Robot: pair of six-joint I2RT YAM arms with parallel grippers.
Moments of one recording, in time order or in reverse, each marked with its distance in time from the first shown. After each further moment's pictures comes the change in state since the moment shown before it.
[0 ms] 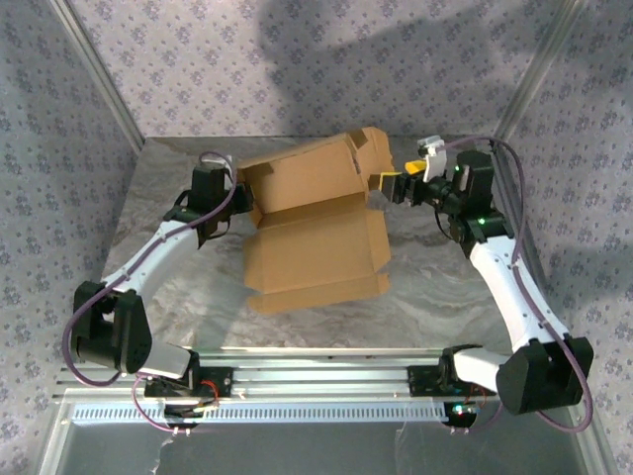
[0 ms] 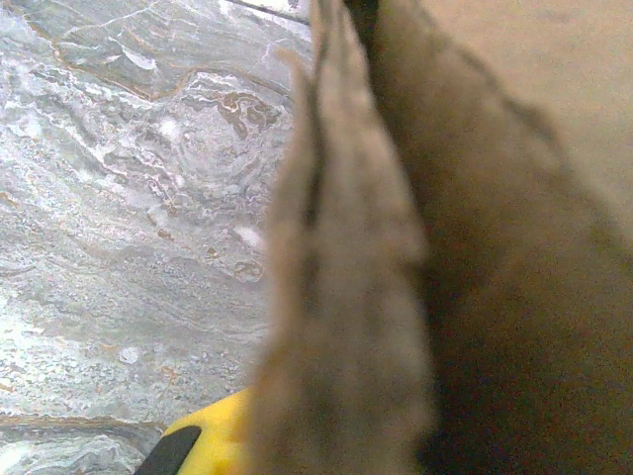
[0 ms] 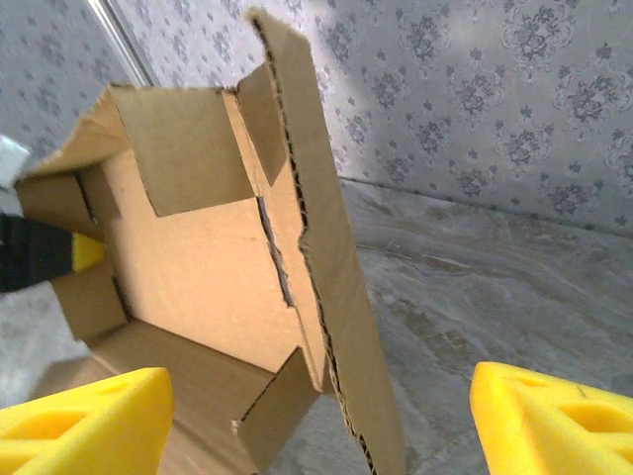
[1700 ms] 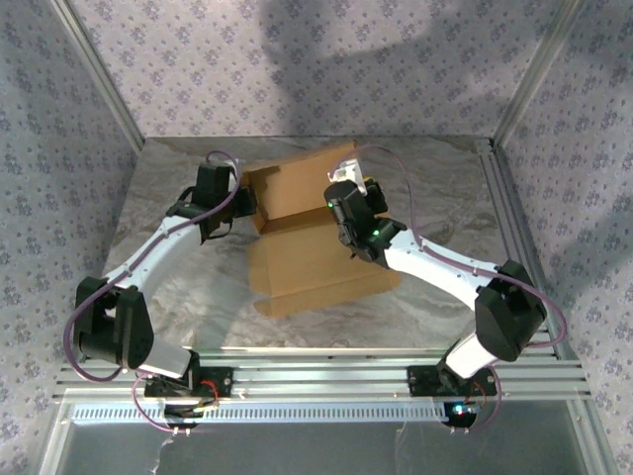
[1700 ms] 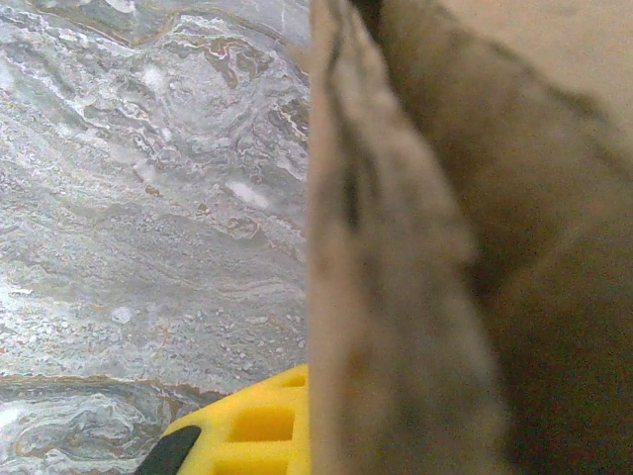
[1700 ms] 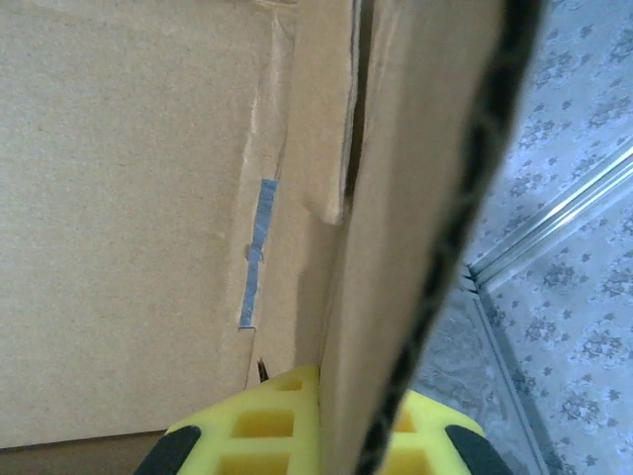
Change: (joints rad) left arm -0.023 0.027 0.045 -0.105 0.020 0.015; right arm 0.648 0.340 0.058 0.128 1.468 -0.148
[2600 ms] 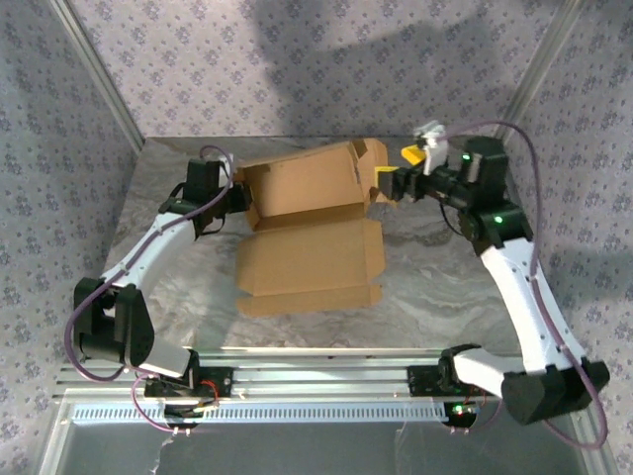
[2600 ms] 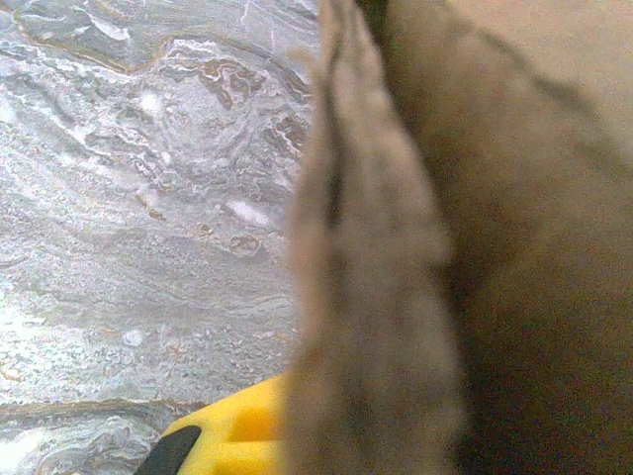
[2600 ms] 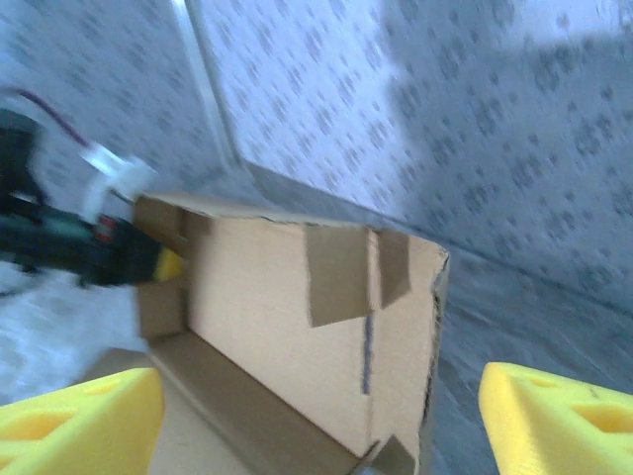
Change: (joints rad) left arm 0.068 0.009 0.028 -0.008 0.099 0.079; right arm -0.621 -0.416 0.130 -0.306 -1.572 0.102
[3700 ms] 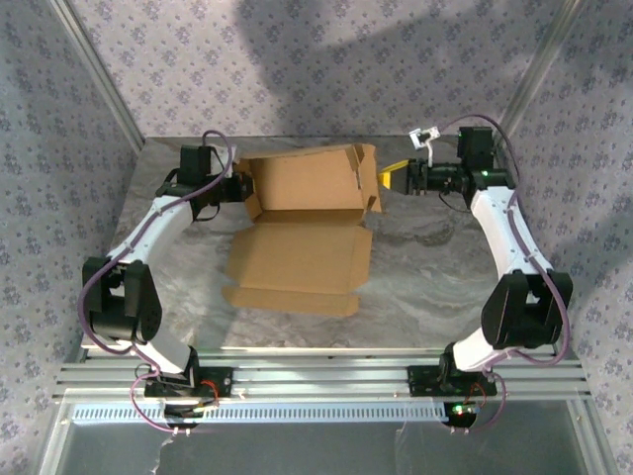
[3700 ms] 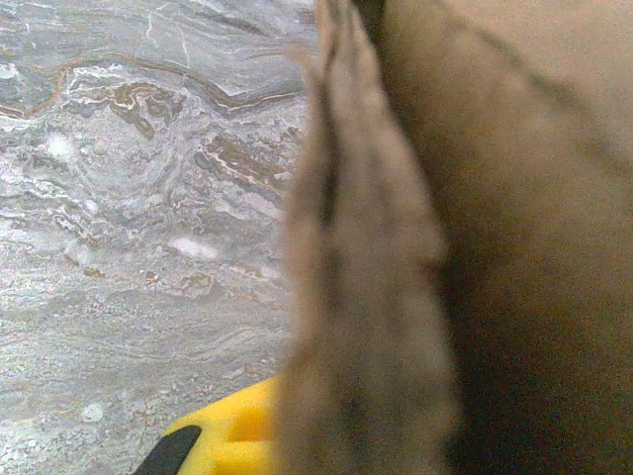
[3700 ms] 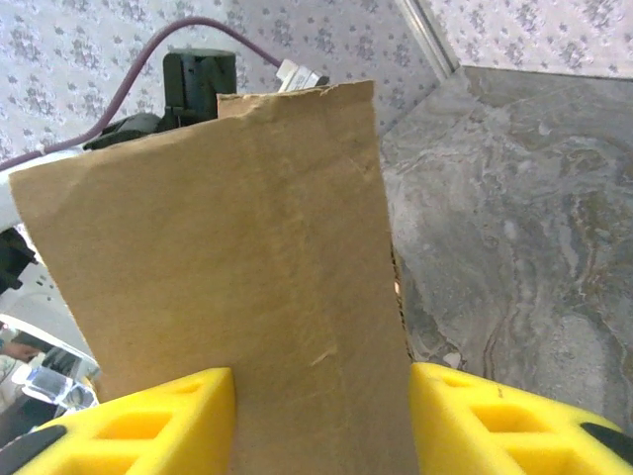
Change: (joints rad) left arm 0.080 0.127 0.123 -0.022 0.237 0.151; right arm -0.152 0.409 0.114 -0.166 -0.668 -0.061
